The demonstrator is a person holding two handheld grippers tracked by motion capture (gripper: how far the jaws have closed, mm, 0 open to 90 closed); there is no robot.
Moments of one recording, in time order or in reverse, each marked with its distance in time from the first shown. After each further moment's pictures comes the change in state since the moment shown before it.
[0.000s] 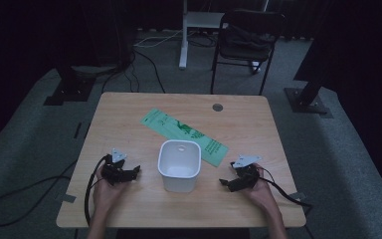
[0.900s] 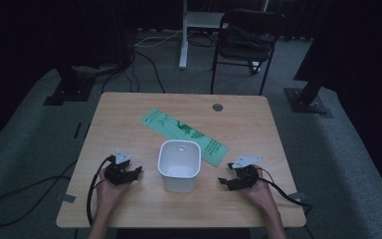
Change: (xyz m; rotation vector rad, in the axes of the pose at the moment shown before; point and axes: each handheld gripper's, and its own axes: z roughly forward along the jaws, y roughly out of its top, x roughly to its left) left arm -0.013 0.003 -0.003 0.009 -0.040 0.035; right arm 0.004 0.002 0.000 -0.023 0.004 -0.003
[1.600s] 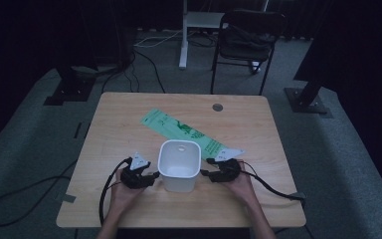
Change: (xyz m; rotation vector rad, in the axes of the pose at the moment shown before) left arm -0.054 0.017 -0.004 -0.090 -0.190 0.129; right arm 0.028 0.059 0.023 -0.100 0.079 -0.019
